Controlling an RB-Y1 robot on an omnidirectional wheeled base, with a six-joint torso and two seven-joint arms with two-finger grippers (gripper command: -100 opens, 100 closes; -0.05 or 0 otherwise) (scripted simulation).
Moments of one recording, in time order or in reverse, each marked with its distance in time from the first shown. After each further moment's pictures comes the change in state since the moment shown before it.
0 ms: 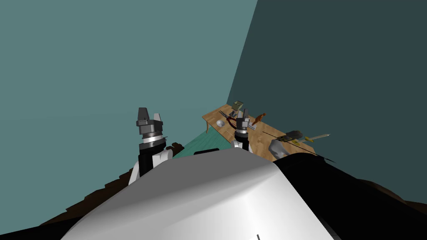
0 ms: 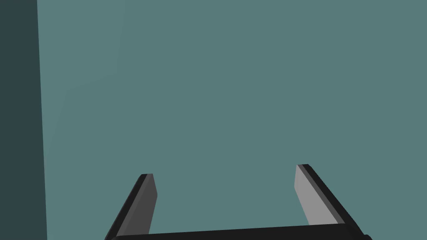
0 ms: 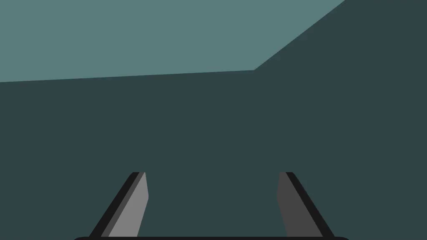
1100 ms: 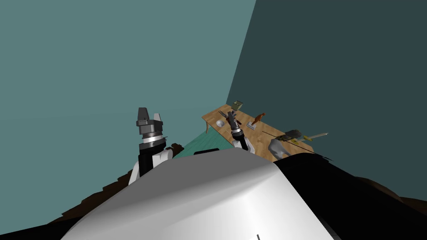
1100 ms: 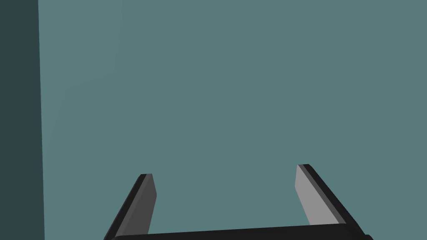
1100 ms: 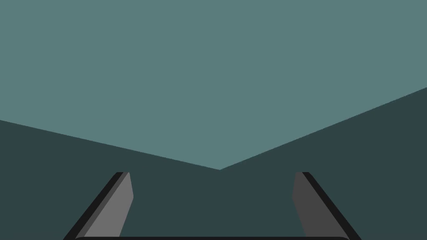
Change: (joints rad) left arm 0.000 0.000 0.000 0.000 0.000 0.000 0.000; right arm -0.088 -0.285 0.086 0.105 0.129 0.035 0.205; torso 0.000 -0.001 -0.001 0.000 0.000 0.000
